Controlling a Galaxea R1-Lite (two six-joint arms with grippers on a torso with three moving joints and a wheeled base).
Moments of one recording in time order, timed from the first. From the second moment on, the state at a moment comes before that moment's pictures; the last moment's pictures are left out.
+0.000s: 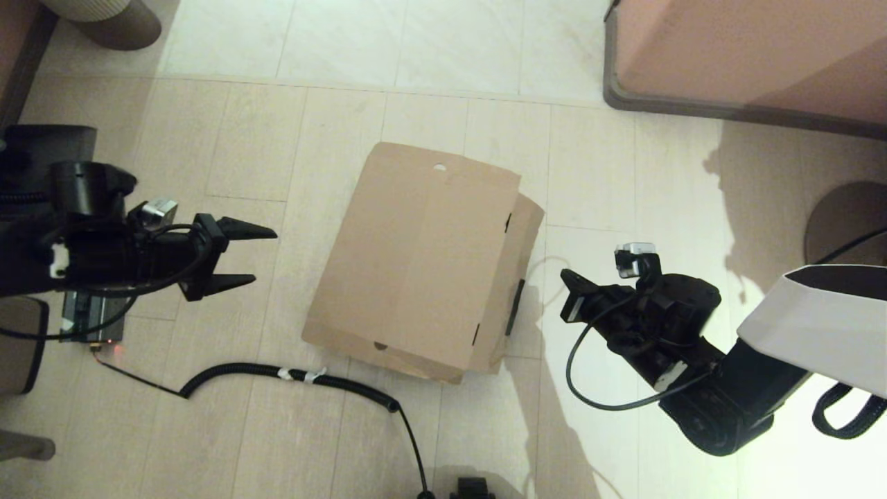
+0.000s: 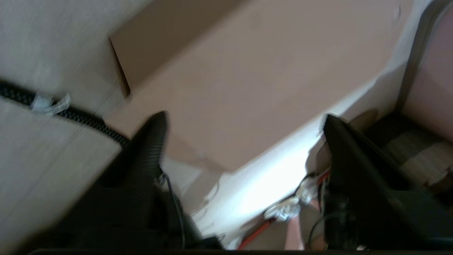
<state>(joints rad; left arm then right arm) 0.19 1.88 -1.29 -0.09 -0.62 -0.71 0.37 2.18 -0.73 -1.52 -0.06 0.20</state>
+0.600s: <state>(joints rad) 0.20 2.22 -1.37 -0.28 -0.49 -0.71 0.44 2.18 -0.71 -1.52 -0.07 0.20</state>
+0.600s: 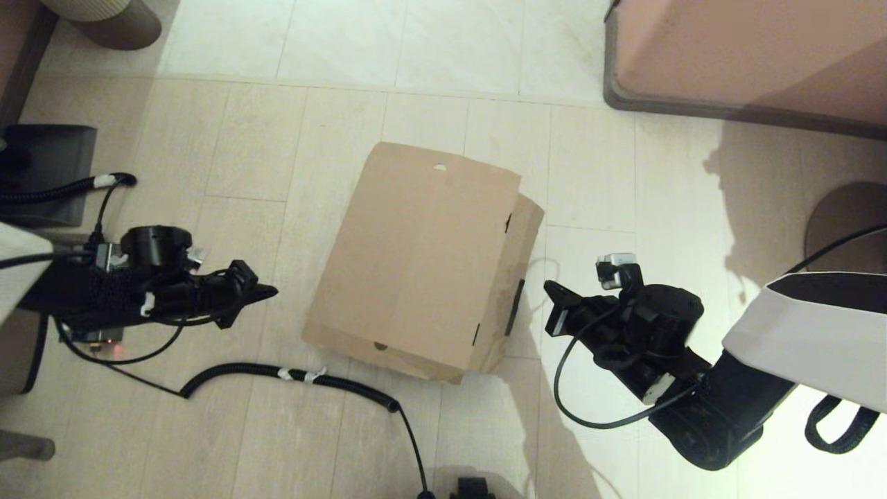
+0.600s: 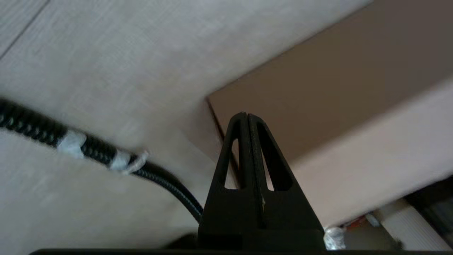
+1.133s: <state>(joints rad) 0.01 2.36 -1.51 -0.31 -0.35 -0.83 0.46 2.10 -0.65 -1.52 -0.07 0.20</state>
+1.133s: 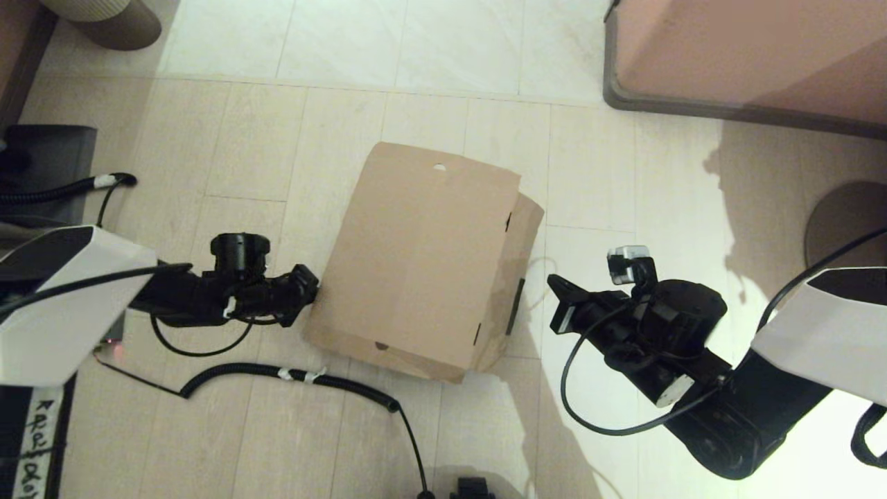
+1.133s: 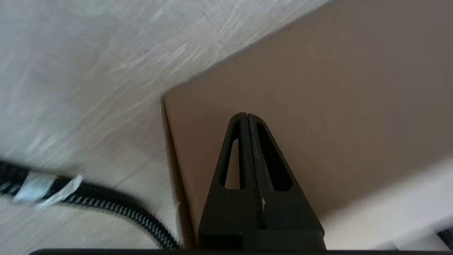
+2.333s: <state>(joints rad) 0.00 2.13 -1.24 -0.32 -0.32 -0.86 0.45 1.80 -0.40 -1.52 -0.14 0.18</state>
